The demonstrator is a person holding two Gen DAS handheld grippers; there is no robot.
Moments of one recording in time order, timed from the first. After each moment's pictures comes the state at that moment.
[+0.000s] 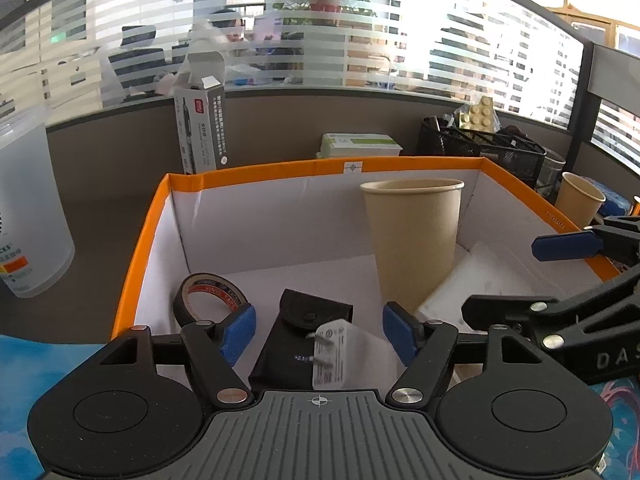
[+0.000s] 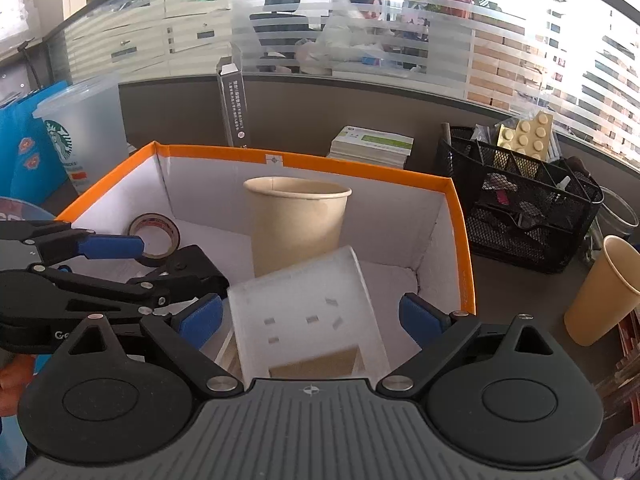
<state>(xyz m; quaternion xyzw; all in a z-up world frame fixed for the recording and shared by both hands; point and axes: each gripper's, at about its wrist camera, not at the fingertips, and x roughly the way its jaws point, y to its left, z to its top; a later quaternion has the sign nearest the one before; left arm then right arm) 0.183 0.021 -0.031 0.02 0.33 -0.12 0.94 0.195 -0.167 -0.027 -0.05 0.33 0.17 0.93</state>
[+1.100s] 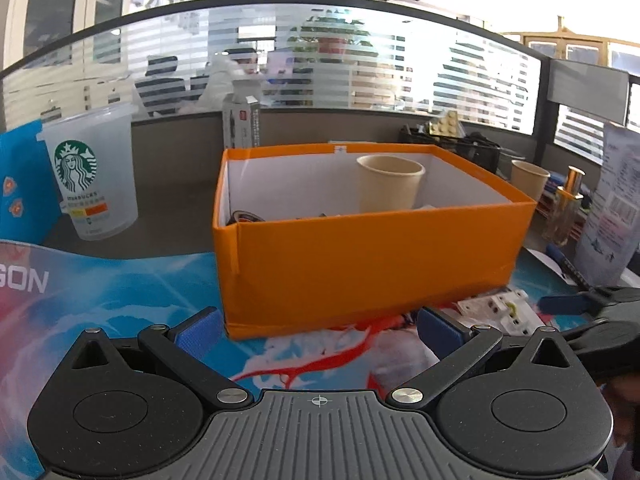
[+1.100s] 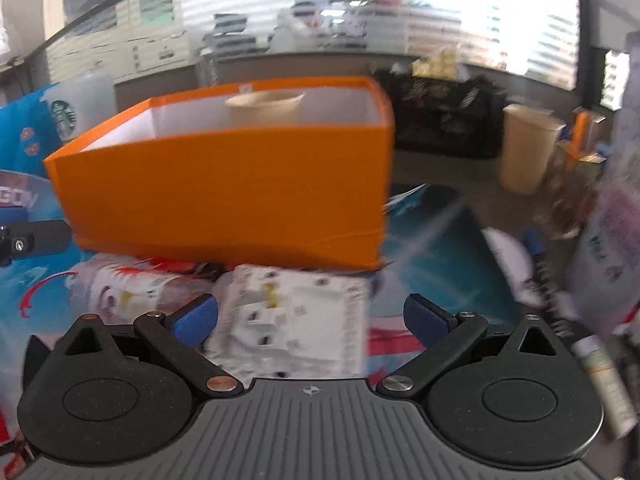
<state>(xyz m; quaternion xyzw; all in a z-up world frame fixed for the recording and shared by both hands) 0.028 0.052 -0.035 0.02 0.27 -0.11 0.96 0.061 -0.185 -0.097 0.00 0.32 0.11 0.94</state>
